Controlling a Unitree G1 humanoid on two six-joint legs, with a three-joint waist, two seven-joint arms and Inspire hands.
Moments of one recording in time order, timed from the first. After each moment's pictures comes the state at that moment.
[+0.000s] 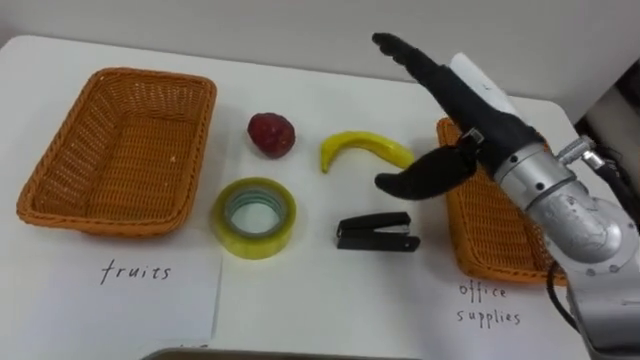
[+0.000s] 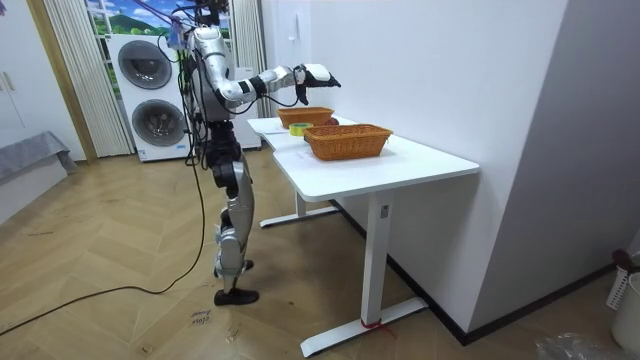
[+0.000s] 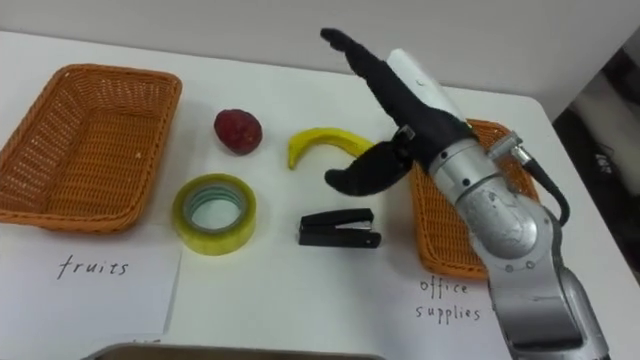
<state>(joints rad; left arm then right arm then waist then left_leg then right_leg) 0.22 0.23 0.10 1.01 0.37 0.07 0.12 -0.14 -0.43 0.07 -0.28 -0.36 0.10 0.43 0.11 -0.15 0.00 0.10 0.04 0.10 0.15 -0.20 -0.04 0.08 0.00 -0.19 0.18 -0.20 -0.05</state>
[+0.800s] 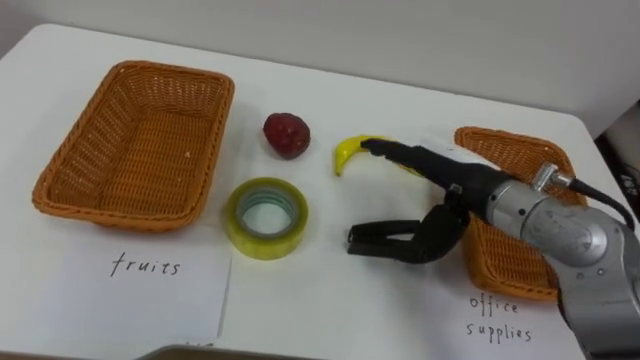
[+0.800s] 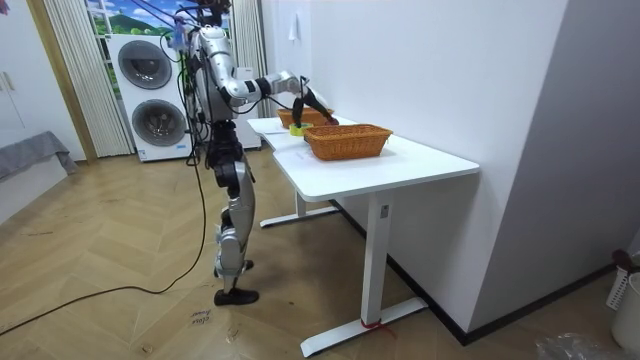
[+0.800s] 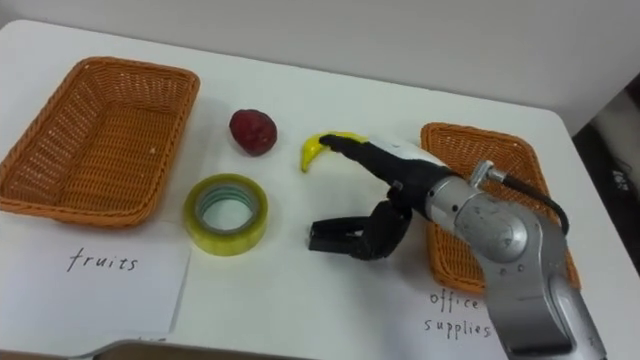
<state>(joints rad) 0.19 0.23 0.11 0.96 0.36 0.12 0.11 -0.12 -0.43 0.14 -0.23 -0.54 0.24 0.75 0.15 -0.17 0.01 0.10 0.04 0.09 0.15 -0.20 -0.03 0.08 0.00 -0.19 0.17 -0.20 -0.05</state>
